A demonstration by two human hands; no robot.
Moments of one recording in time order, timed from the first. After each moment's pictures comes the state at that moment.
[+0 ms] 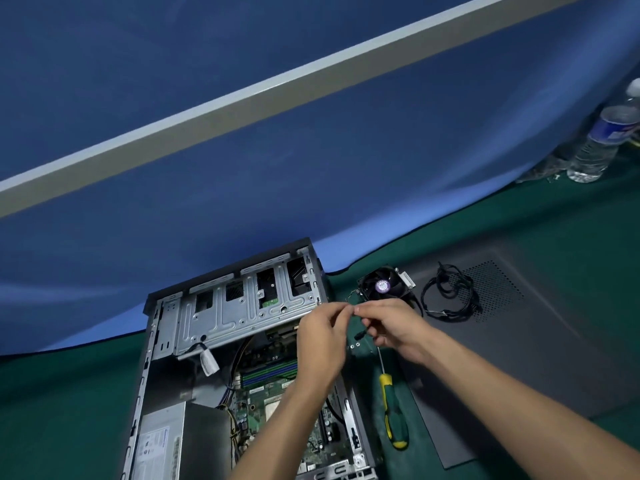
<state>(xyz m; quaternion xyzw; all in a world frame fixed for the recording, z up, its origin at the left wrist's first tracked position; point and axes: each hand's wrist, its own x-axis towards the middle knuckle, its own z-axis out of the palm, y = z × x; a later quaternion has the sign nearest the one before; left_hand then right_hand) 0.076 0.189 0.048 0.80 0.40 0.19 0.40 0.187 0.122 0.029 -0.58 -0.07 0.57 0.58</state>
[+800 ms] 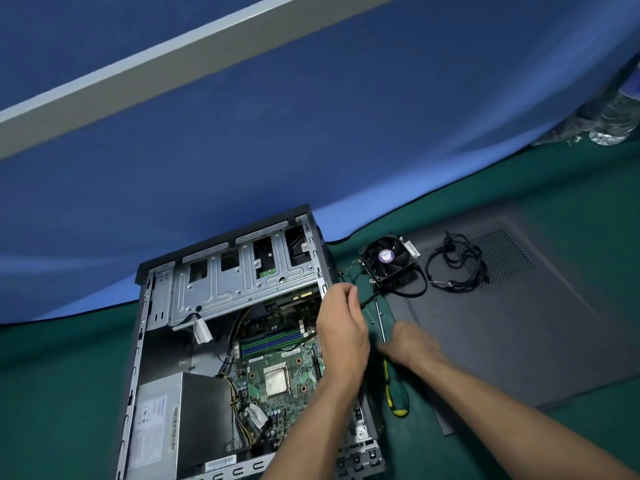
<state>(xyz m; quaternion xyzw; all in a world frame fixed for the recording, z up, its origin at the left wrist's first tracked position) 0.080 0.157 0.015 0.78 0.44 0.27 0.35 0.164 0.099 -0.067 -0.87 -0.26 0.41 0.08</state>
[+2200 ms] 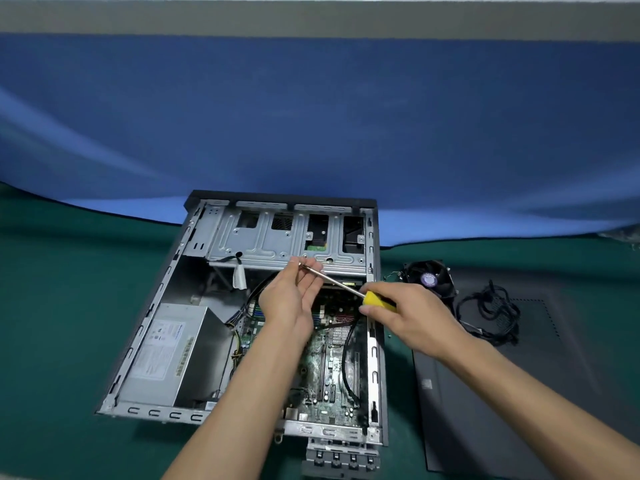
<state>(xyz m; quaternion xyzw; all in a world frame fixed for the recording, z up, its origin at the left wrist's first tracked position) 0.011 0.241 0.055 0.11 0.52 0.44 0.72 0.160 0.143 0.044 -0.73 -0.60 0.25 0.19</state>
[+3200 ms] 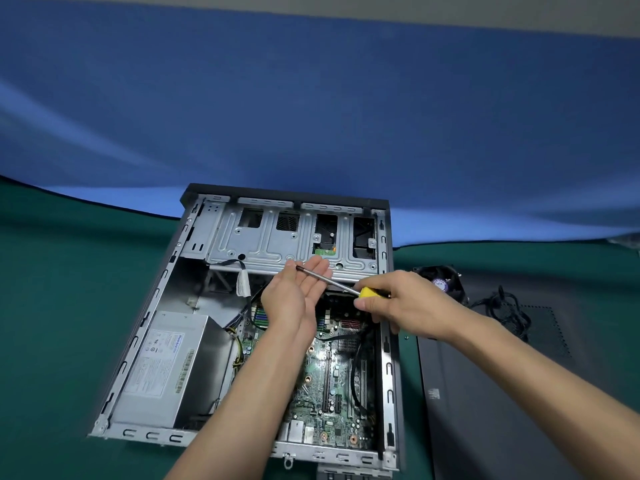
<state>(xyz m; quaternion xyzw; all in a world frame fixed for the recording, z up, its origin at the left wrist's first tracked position) 0.009 0.266 0.041 0.07 0.50 0.45 0.74 0.152 0.192 0.073 -0.71 -0.54 0.42 0.15</state>
